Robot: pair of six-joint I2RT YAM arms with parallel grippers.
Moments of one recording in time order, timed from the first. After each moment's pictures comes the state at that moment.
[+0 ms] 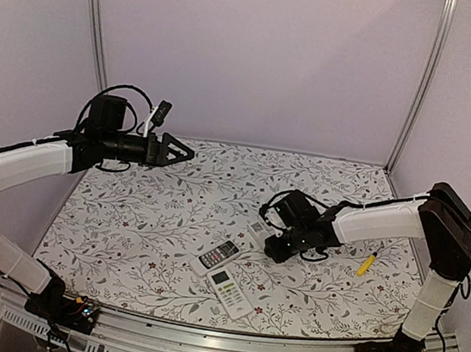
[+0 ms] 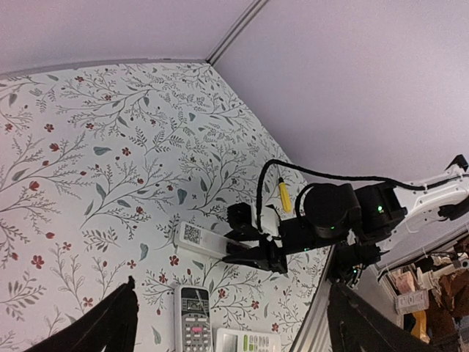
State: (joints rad) left arm -0.39 1.36 1.00 -0.05 0.72 -0.42; right arm 0.86 1.84 1.04 -0.25 0.09 0.16
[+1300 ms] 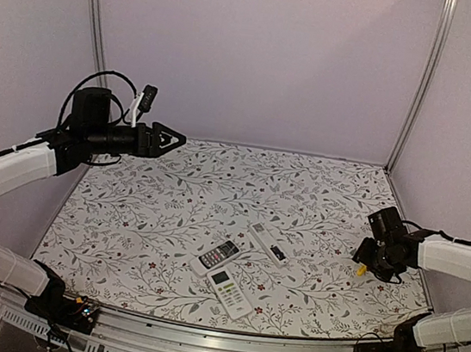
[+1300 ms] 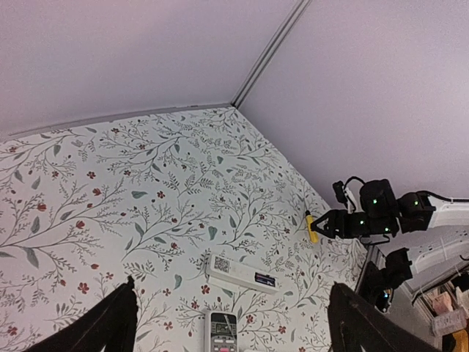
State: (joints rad) left arm -0.39 1.24 0.99 -0.05 0.56 -0.37; right arm 0.38 1.21 0.54 -0.47 0.33 0.86
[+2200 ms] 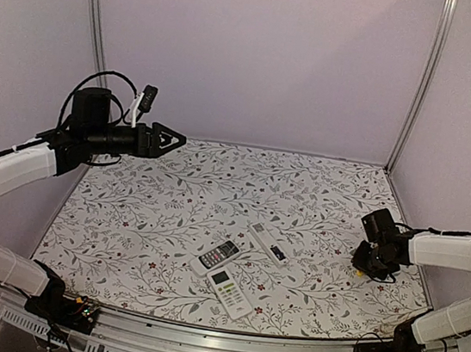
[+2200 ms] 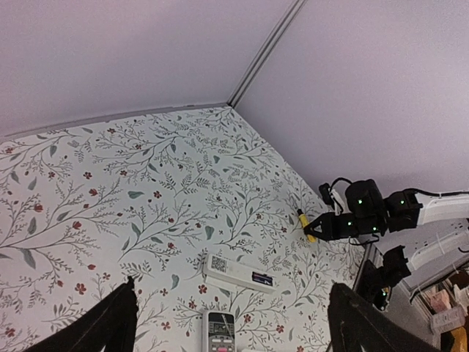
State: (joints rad) left arm -0.39 1.24 0.99 -0.04 0.57 -0.37; right arm 0.37 1.35 0.54 -0.37 0.30 0.84
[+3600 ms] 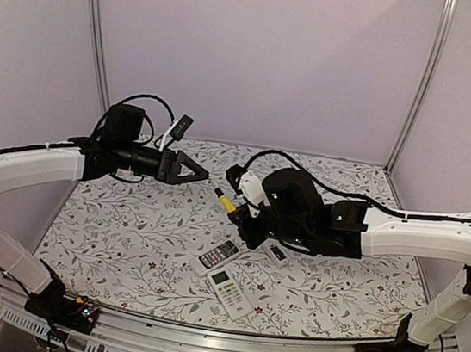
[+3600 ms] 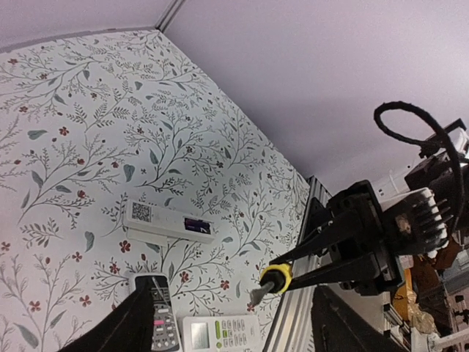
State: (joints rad) left arm -0.51 1.41 0.98 -0.01 0.79 -0.38; right arm 1.16 1.58 1.16 -0.16 0.26 0.10
